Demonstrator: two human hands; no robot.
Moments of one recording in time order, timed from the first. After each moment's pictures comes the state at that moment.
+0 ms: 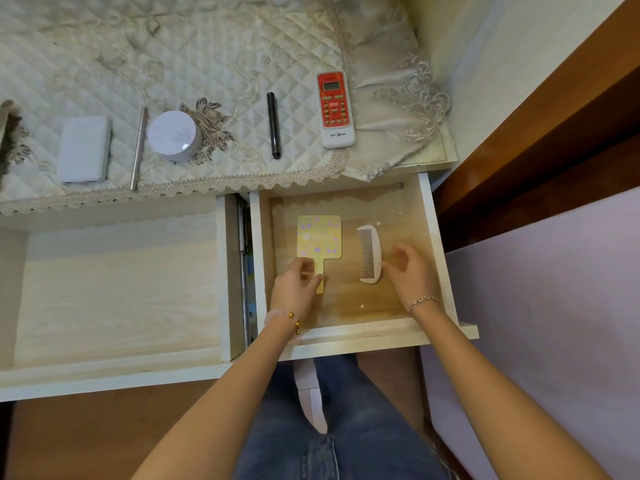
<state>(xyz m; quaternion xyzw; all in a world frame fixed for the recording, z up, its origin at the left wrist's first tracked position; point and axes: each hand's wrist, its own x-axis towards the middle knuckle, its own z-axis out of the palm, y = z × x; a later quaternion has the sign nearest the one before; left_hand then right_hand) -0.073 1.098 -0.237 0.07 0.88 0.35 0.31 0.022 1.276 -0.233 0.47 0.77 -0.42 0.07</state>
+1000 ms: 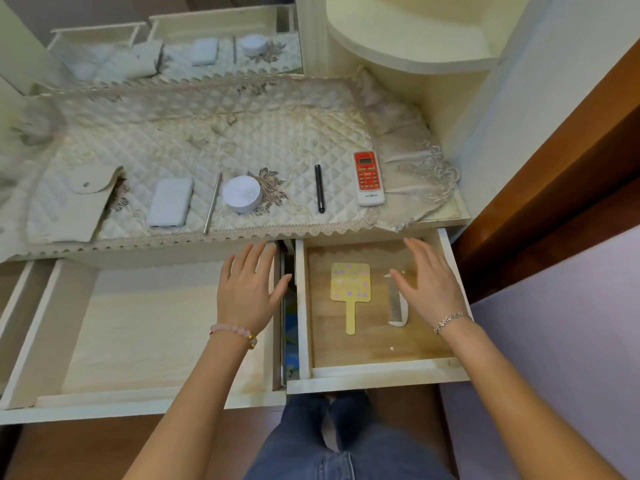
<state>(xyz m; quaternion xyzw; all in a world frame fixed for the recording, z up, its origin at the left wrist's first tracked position) -0.151 1.004 -0.142 0.32 0.94 0.07 -0.07 -0.010 1.259 -0.152 0.24 0.94 -0.24 -0.05</state>
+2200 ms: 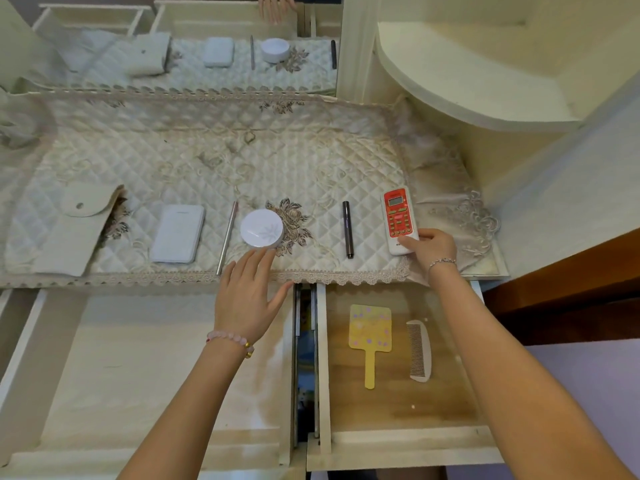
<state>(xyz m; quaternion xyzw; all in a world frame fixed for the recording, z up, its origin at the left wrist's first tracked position) -0.251 1.003 -0.149 0.30 0.95 0.12 -0.01 -0.188 1.307 -0.157 0.51 0.69 -0.51 -0.07</state>
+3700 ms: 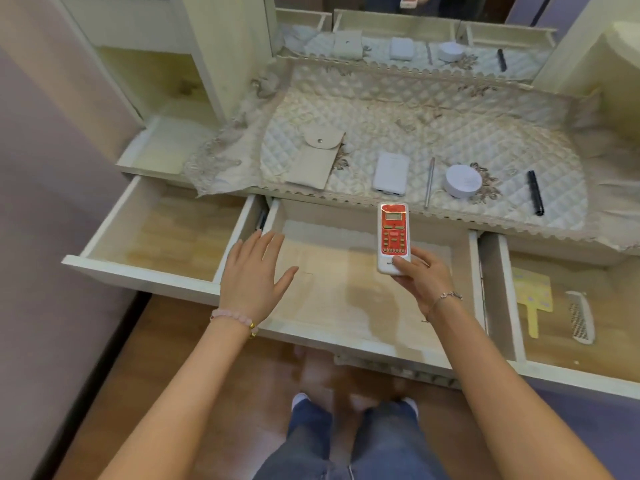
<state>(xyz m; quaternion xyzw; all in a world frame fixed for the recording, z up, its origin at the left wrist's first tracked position) -0.226 0.611 -0.117 0.24 0.97 0.08 -0.07 -0.164 0.876 -0.124 0.37 0.54 -0.76 -0.02</state>
